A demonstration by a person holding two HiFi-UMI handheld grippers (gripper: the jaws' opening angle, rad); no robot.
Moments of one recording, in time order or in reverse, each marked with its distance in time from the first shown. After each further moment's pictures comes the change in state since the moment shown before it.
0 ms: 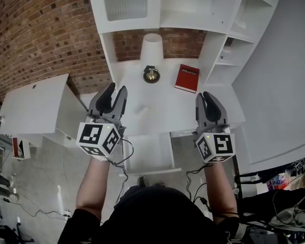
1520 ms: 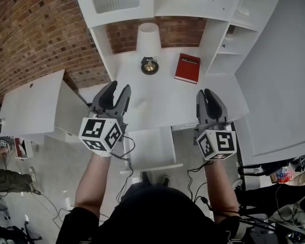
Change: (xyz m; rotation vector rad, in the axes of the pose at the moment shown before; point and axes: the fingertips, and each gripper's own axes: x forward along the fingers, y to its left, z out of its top) left arm 0.042 -0.002 -0.058 -0.031 0.127 -0.039; right arm 0.012 -0.026 -0.045 0.104 0.048 -0.043
